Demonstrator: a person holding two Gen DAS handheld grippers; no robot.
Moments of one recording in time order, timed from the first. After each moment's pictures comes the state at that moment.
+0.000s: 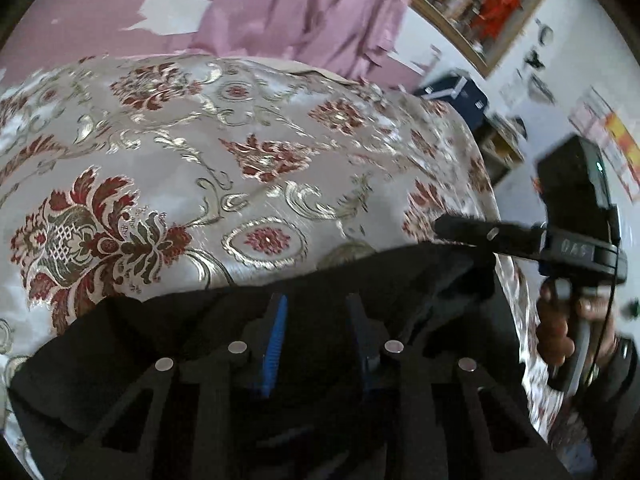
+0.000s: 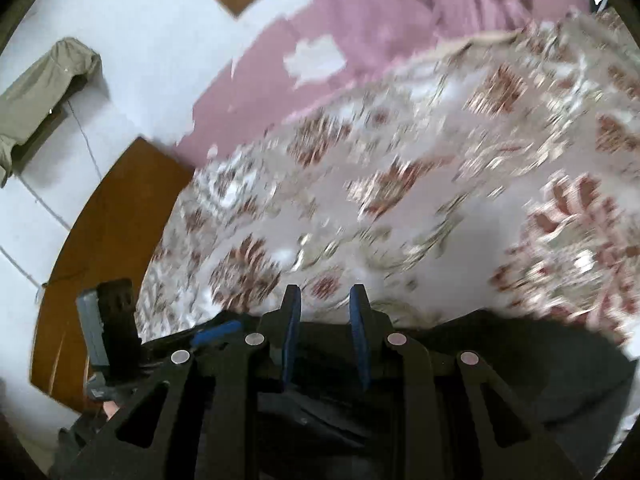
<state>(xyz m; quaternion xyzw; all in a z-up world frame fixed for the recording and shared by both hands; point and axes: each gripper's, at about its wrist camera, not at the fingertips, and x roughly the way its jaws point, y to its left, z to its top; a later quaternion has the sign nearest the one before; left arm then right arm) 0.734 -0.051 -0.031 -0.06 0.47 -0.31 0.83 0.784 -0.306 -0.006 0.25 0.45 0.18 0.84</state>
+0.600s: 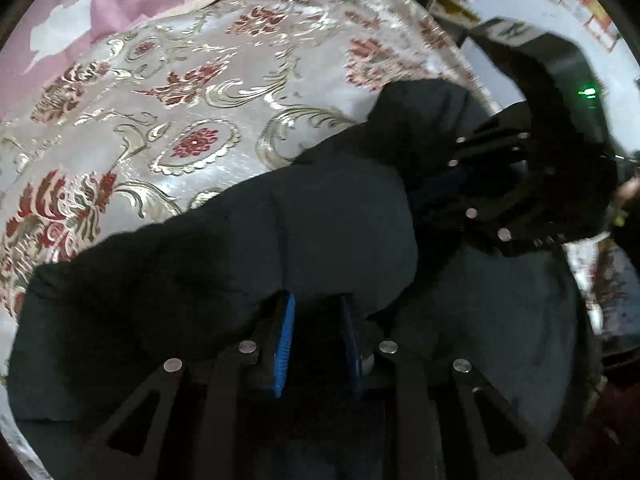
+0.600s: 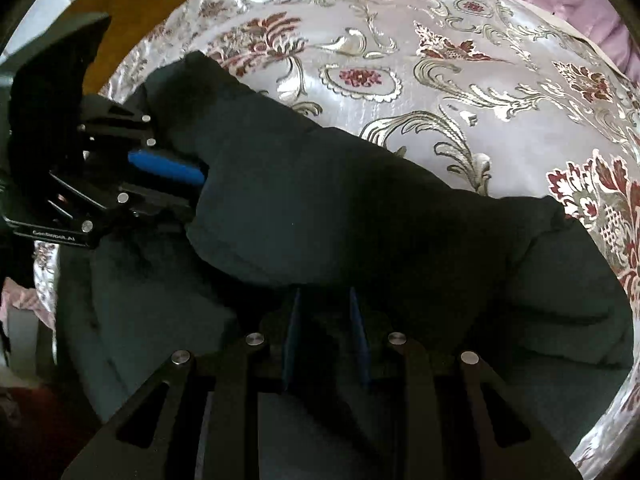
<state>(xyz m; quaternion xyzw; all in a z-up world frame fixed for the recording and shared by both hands) 0.687 -0.092 -0.066 0.15 0.53 -0.37 0.75 0.736 -0.240 -0.056 -0.06 0.61 0.26 0.75</state>
